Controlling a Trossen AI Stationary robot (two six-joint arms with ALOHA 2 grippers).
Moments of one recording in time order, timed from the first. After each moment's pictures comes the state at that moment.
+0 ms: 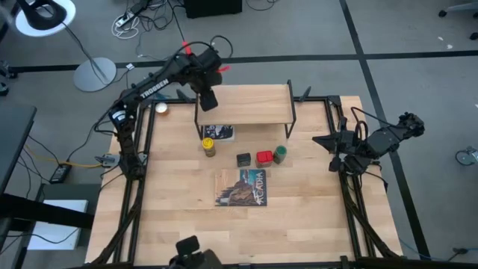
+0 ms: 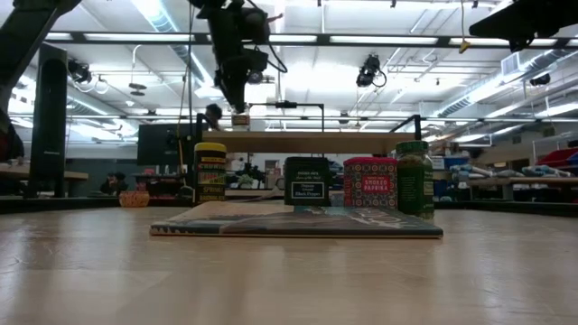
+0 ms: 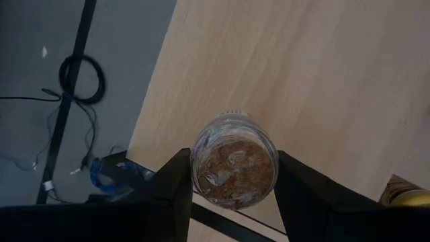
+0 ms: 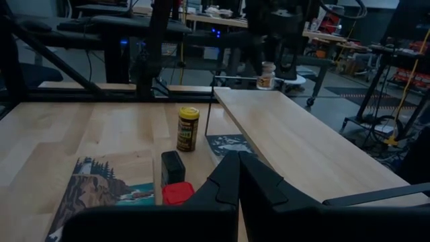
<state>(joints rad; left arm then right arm) 0.65 1.85 1.96 -1.29 -0.11 0.31 0.52 0.22 0.51 -0.44 0.84 -0.01</state>
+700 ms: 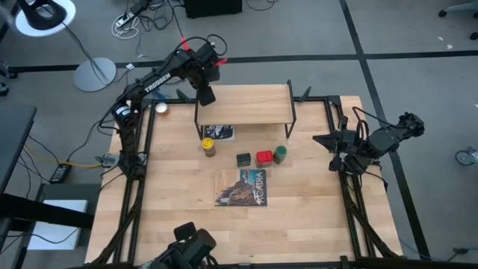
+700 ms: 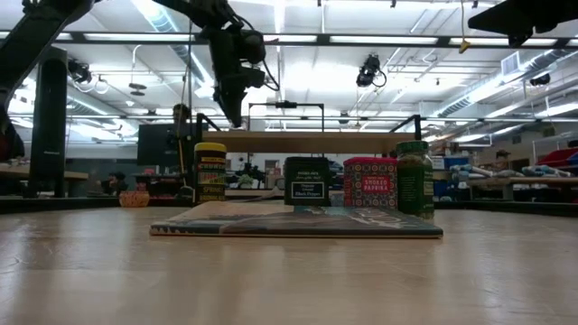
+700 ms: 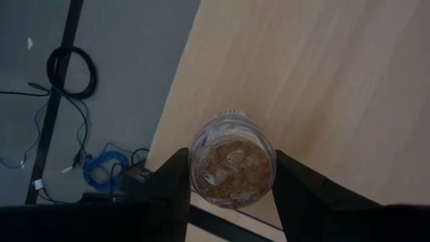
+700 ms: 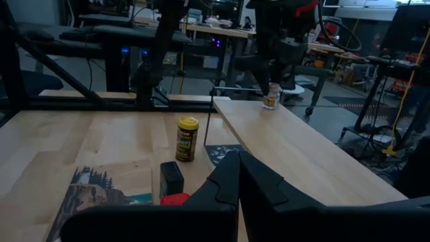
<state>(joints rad) 0.75 1.92 1.96 -1.26 -0.07 0.40 0.52 0.22 0.51 -0.39 0.84 -0.06</state>
